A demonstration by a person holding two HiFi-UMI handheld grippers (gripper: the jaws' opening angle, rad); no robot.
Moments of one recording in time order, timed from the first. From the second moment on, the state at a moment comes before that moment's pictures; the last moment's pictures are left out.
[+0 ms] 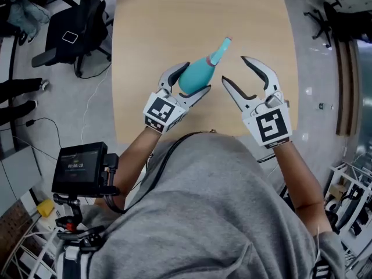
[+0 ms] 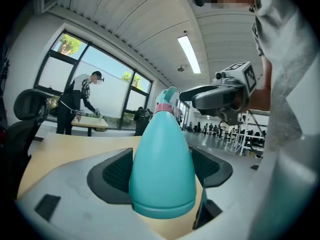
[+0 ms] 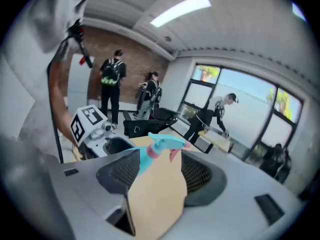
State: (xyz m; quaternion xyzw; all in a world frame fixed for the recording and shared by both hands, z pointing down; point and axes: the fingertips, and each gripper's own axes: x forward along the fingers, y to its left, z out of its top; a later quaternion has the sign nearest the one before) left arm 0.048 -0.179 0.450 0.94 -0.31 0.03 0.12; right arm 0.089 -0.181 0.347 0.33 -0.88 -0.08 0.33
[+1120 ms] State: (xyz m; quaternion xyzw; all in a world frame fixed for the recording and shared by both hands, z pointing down) left arm 0.051 -0.096 0.366 0.96 0.08 -0.13 0.22; right arm 0.028 -0.124 0.288 0.01 -0.98 0.17 0.09
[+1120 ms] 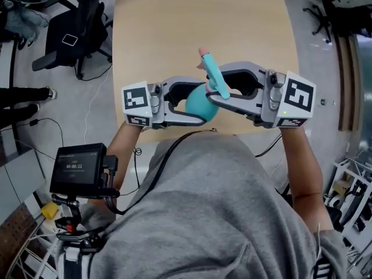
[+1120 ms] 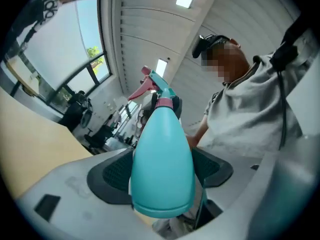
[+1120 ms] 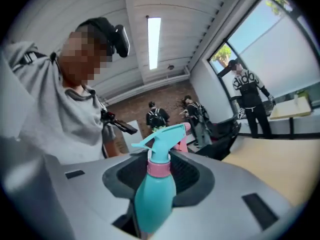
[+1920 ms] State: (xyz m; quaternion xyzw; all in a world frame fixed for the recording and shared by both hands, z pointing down) left arm 0.058 -0.146 0.370 0.97 -0.10 -0.07 0.20; right arm 0.041 -0.173 0.278 0.13 -0.98 0.18 -0.01
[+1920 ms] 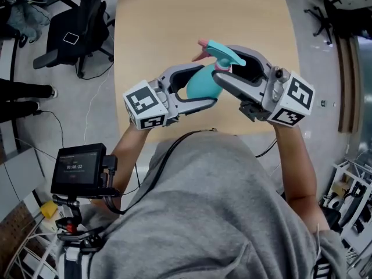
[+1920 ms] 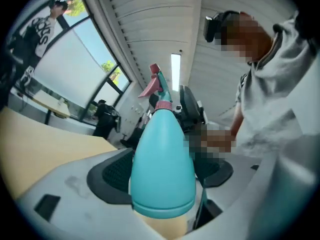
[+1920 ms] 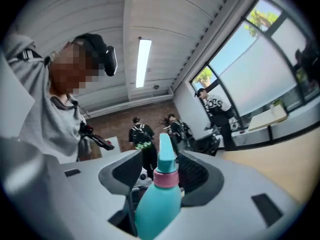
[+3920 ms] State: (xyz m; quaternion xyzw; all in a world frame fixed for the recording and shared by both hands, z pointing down) left arm 0.073 -0.105 0.385 0.97 0.05 -0.10 0.20; right arm 0.053 -0.186 0.181 0.00 -0.98 0.17 -0.05
